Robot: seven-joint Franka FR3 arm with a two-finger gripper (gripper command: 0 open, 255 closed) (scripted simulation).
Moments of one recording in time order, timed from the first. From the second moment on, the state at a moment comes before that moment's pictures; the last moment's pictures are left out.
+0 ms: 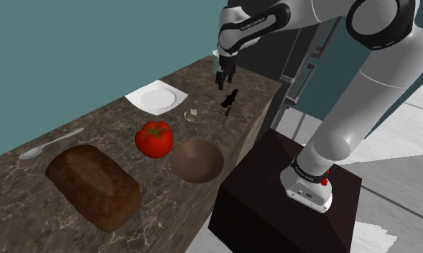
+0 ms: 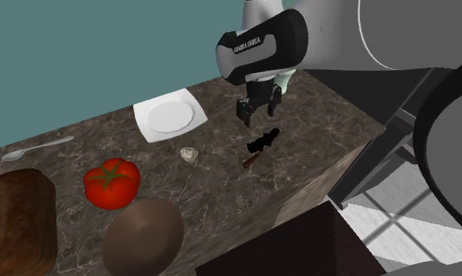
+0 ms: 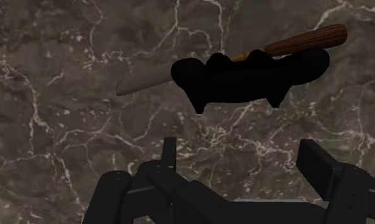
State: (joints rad) arm -0.05 0.02 -0.09 -2.15 -0.07 2.09 -0.20
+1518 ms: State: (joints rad) arm 0.02 -0.07 -0.01 -2.35 -0.24 2.15 0.18
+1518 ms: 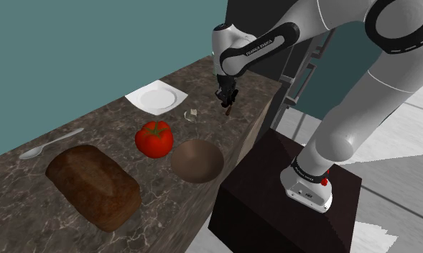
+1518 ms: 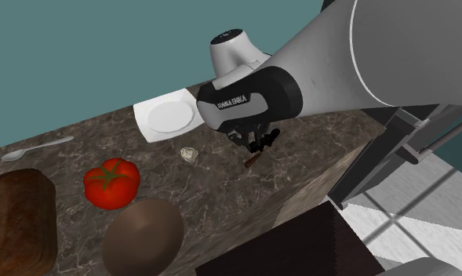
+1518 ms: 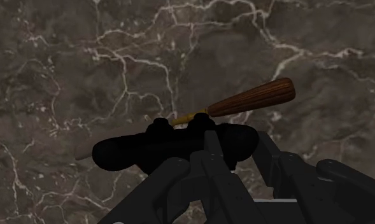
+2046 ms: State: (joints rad) arm 0.02 -0.07 -0.01 -2.35 -0.24 2.14 0.18
